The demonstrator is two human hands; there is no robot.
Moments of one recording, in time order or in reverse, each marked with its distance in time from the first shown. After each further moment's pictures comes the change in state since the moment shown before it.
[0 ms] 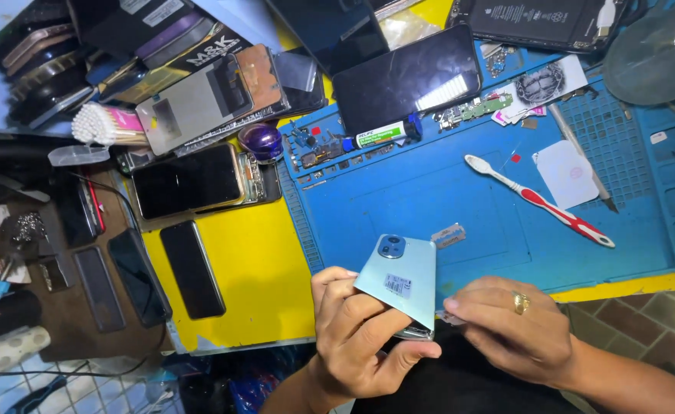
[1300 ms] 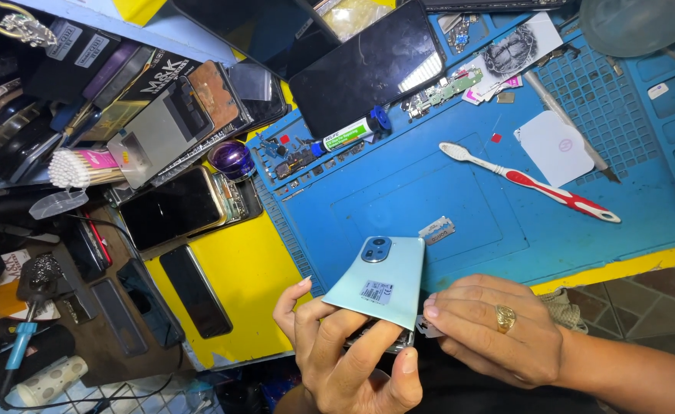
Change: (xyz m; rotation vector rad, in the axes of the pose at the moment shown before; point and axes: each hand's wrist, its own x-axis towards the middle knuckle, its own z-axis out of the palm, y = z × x) left_hand 0.017 0.025 0.014 0.272 0.022 -0.142; right_hand 0.012 0.000 0.001 -0.012 0.019 -0.109
